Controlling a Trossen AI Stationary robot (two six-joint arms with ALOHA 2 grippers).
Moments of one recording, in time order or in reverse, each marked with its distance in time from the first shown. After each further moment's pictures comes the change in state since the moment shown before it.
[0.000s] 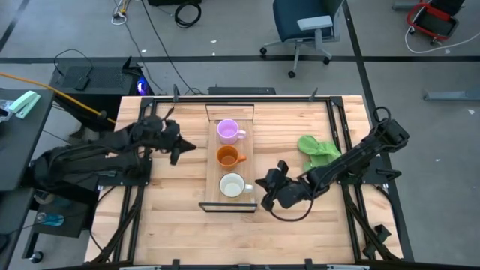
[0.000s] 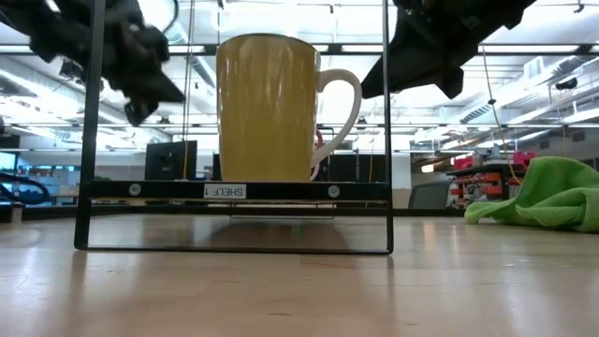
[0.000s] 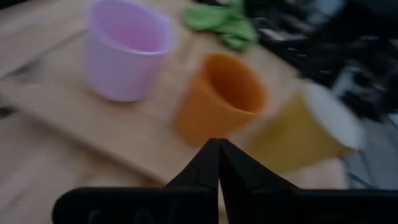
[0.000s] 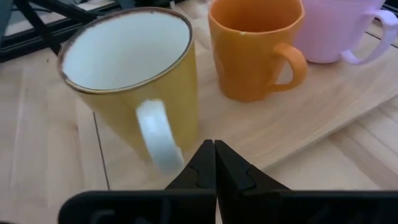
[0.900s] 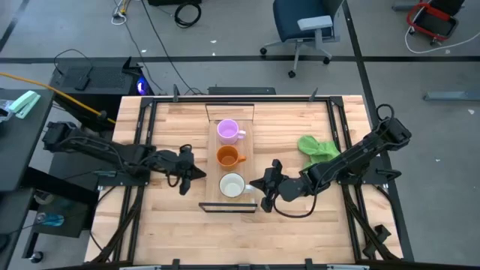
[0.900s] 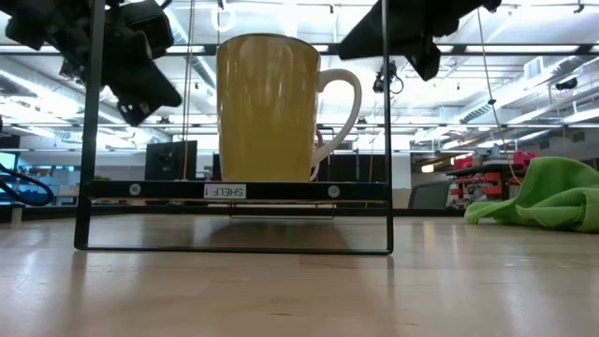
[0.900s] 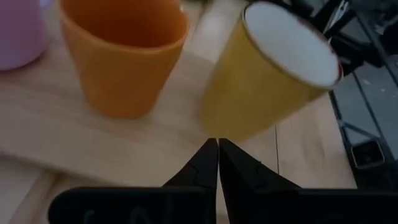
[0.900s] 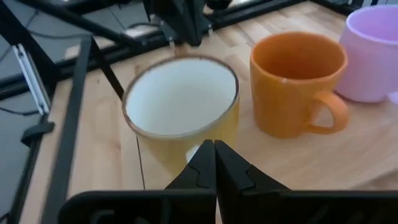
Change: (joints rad) left arm -0.593 0.269 0.000 0.217 -0.427 -0.158; right arm -0.036 -0.034 0.000 0.164 -0.104 -0.151
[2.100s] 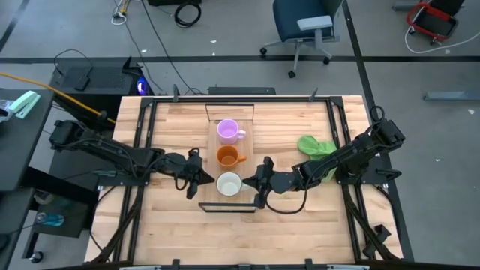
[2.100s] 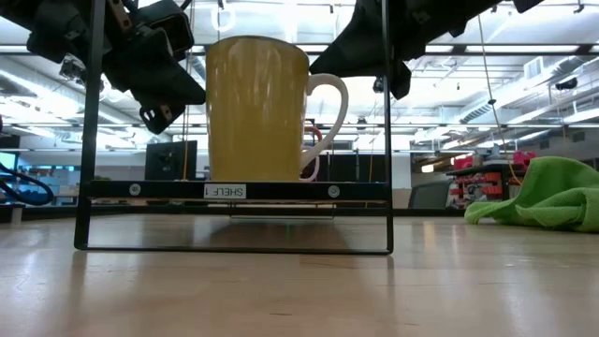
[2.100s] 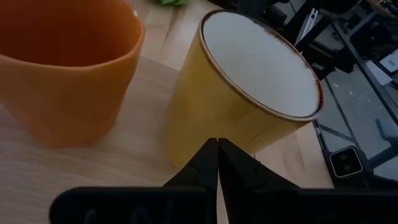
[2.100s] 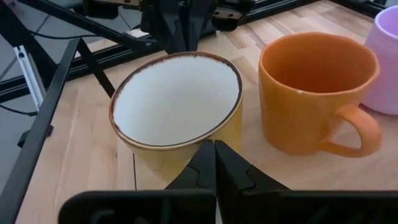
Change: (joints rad) left arm -0.004 0.185 0.001 0.258 0.068 0.002; right arm -0.080 0.075 0.000 0.132 -0.114 -0.072
